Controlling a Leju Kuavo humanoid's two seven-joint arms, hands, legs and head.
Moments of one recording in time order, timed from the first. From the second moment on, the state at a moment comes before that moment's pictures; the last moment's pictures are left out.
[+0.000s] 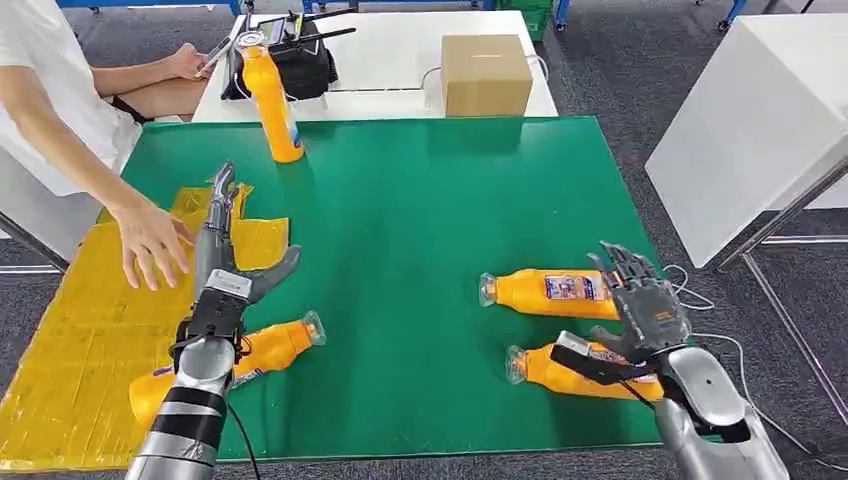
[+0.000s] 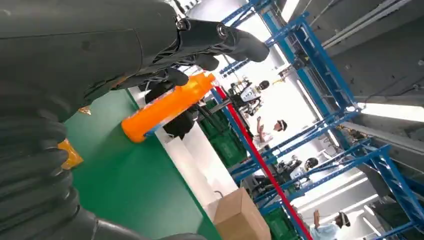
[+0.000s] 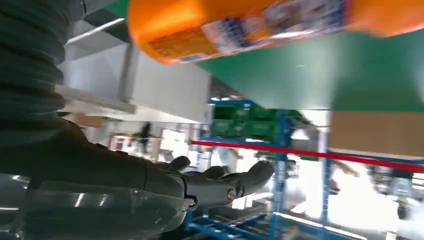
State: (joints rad) left arm -0.30 -0.17 -0.04 -1.30 -0.49 0.26 -0.62; right arm -0.13 -0.33 0.15 -1.39 1.15 -0.17 -0.04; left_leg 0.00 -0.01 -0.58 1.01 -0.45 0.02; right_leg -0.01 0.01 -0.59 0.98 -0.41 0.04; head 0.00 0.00
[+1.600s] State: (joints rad) left arm -0.34 -0.18 0.01 -1.18 -0.40 0.21 -0.64; right arm -0.43 -0.43 0.11 -1.39 0.91 -0.04 -0.13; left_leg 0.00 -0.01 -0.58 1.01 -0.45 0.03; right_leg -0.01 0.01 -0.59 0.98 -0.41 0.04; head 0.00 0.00
